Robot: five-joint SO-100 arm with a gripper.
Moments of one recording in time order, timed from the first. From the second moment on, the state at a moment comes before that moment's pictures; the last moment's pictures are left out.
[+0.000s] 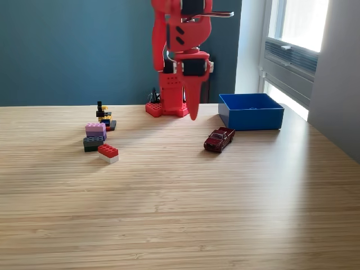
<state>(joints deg) -6.3 100.7 99.5 78.2 12.0</state>
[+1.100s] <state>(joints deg) 21.3 97.4 94.4 75.7 8.7</state>
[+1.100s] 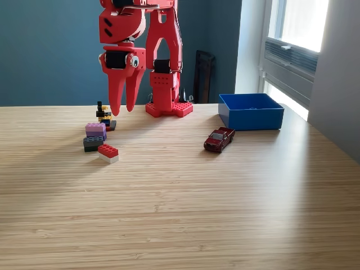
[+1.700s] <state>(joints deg) 26.1 78.8 83.8 75.7 10.6</state>
